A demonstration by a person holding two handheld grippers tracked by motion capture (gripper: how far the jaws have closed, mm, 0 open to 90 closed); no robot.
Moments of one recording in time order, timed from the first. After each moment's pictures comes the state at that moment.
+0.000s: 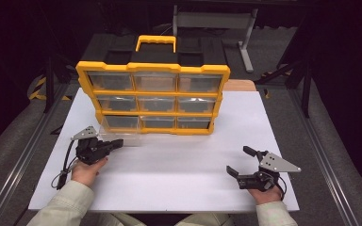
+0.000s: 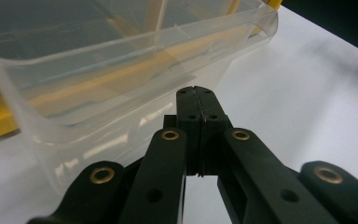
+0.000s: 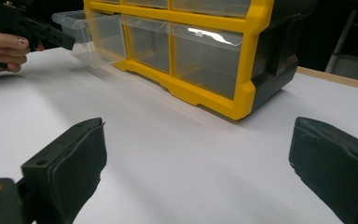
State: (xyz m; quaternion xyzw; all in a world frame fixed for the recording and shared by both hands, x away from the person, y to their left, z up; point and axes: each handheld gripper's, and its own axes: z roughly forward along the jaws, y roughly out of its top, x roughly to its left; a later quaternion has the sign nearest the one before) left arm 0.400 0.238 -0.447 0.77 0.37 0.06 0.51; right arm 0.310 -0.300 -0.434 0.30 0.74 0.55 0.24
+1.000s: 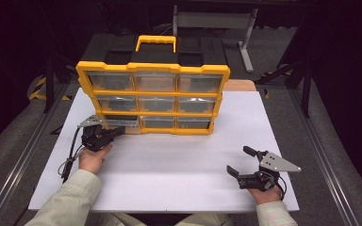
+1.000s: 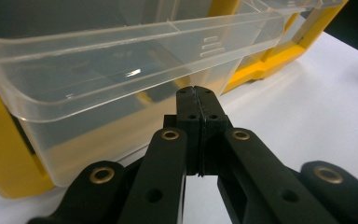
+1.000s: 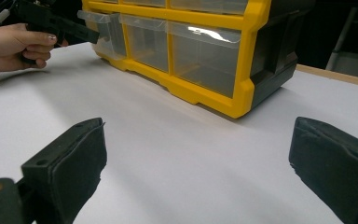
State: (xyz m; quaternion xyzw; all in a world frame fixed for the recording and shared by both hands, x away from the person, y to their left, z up) left arm 0.437 0.233 -0.447 0.75 0.39 0.09 0.52; right arm 0.311 -0.301 -0.436 0.31 0.74 0.55 0.24
